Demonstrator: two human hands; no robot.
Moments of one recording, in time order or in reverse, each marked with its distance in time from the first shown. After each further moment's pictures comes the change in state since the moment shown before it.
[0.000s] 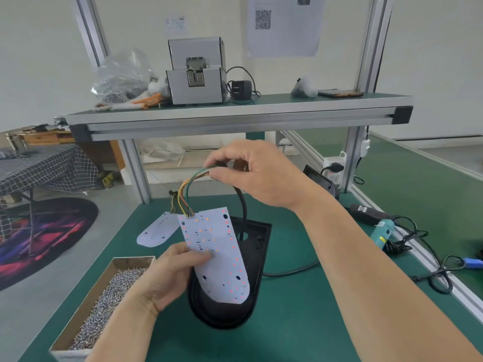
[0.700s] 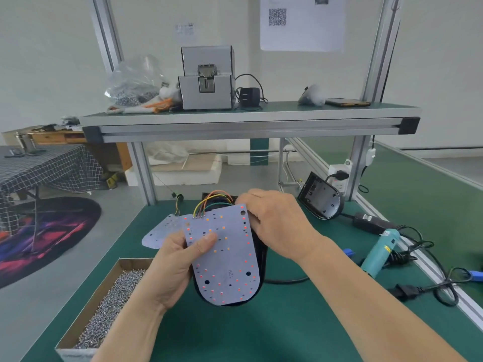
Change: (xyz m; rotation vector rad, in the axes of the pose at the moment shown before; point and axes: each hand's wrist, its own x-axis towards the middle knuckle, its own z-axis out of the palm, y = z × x) left_hand -0.012 0.021 0.024 -0.006 0.121 0.254; right_hand -0.042 0.041 0.037 -0.525 0.025 -0.132
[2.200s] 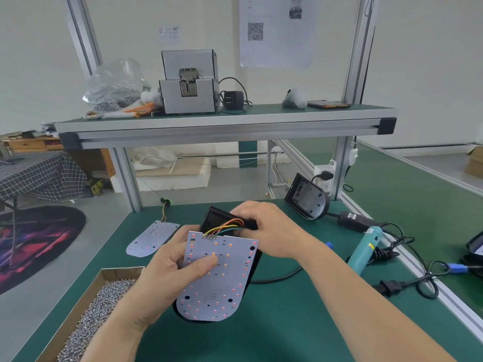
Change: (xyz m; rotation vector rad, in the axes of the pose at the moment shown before) left_hand -0.006 0.005 0.005 0.444 -0.180 0.089; right_hand -0.011 0.019 0.000 0.406 -0.250 0.221
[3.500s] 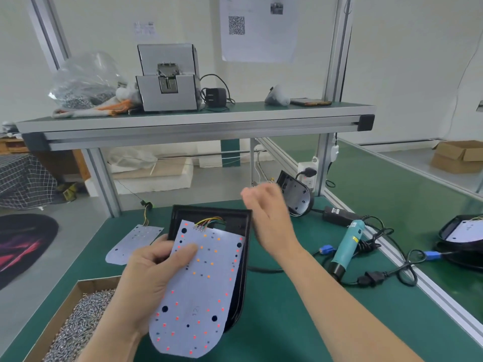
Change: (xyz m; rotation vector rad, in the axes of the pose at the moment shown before) left_hand 0.005 -0.001 0.003 -0.149 0.245 -0.136; right_hand -0.005 0.012 0.018 0.269 0.544 0.242
